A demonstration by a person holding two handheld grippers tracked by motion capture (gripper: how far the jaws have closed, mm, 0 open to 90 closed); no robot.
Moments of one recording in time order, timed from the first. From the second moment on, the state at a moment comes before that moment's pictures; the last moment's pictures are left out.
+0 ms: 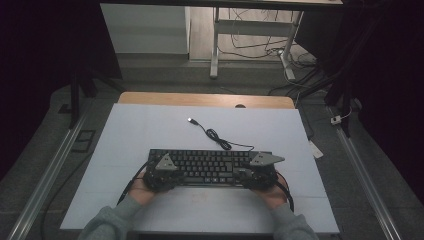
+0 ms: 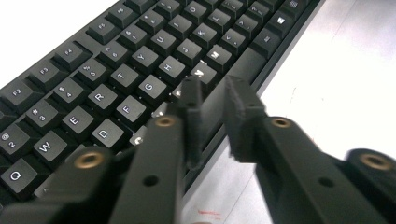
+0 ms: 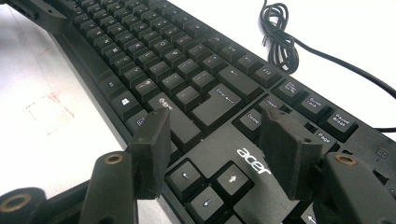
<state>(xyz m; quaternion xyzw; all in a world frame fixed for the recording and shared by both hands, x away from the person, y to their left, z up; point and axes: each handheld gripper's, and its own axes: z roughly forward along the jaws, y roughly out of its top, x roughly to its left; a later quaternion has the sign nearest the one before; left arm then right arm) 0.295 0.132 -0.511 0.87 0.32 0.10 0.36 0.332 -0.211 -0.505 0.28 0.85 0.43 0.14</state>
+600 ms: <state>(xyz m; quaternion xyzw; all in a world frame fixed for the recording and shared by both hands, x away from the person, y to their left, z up) 0.299 0.129 -0.519 0.88 0.31 0.09 0.35 0.333 -0.212 -0.505 0.28 0.85 0.42 0.14</state>
